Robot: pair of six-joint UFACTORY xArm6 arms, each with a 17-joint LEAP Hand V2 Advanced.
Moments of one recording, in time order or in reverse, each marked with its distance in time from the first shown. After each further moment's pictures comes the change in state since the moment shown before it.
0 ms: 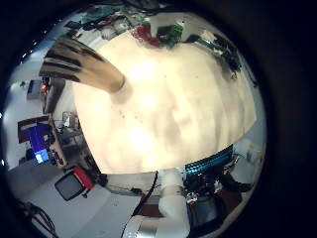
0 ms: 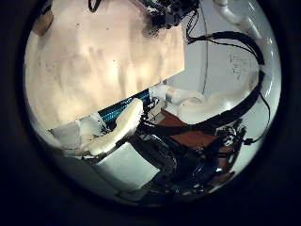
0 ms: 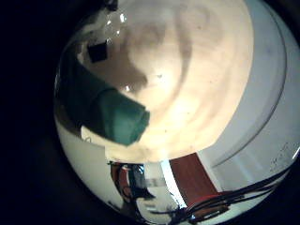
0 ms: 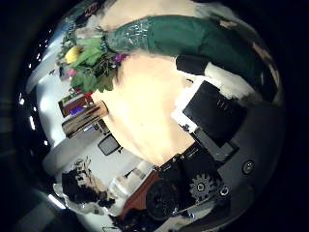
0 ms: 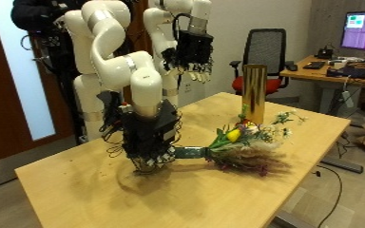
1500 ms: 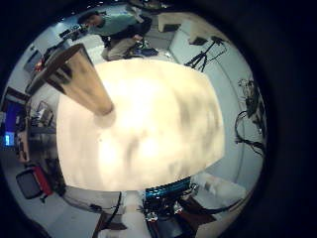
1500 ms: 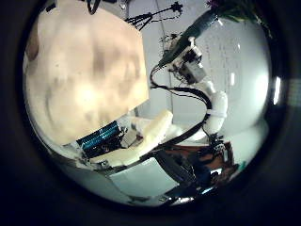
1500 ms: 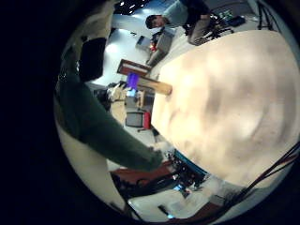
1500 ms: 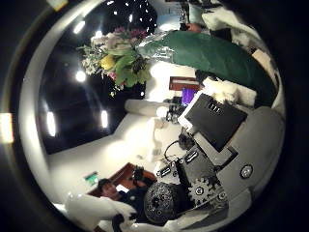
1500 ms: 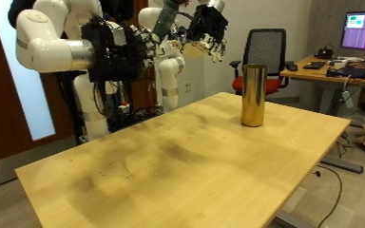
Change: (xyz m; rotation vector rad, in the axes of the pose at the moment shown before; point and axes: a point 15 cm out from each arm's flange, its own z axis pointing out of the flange) left arm 0.009 -0.047 -0.116 0.407 0.532 -0.051; right arm -0.070 0.181 -0.205 0.145 -1.237 -0.669
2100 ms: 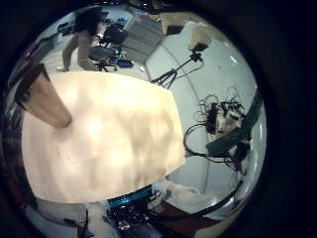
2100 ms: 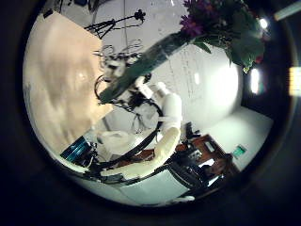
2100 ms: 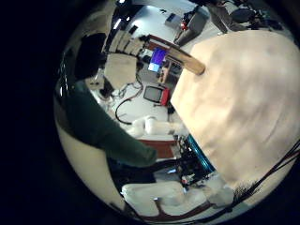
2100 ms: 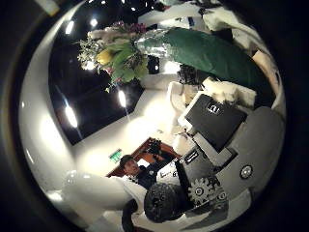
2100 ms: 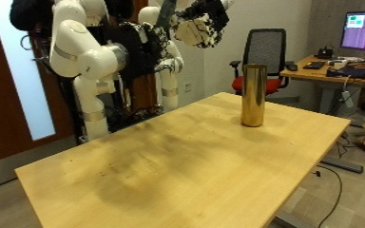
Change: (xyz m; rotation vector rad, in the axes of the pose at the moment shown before) left arm 0.072 -0.016 -0.015 0.014 0.432 0.032; right arm -0.013 0.016 0.086 -0.271 -0.143 -0.031
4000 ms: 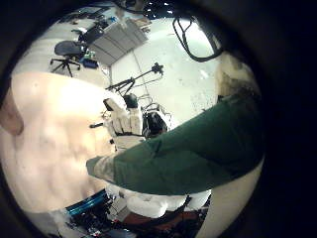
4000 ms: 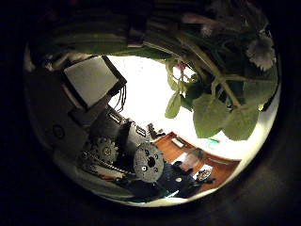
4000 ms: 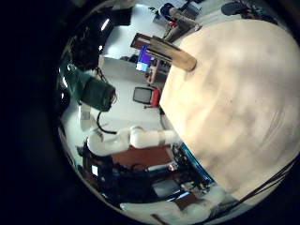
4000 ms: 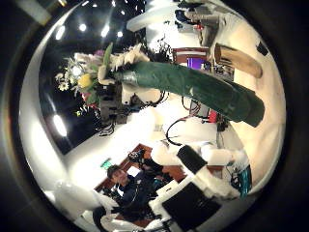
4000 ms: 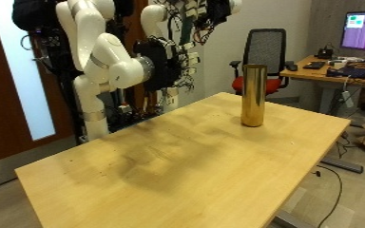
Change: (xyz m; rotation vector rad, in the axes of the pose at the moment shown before) left arm 0.076 -0.020 -0.054 0.150 0.318 0.127; right arm 0.063 -0.047 0.031 0.207 0.052 0.068
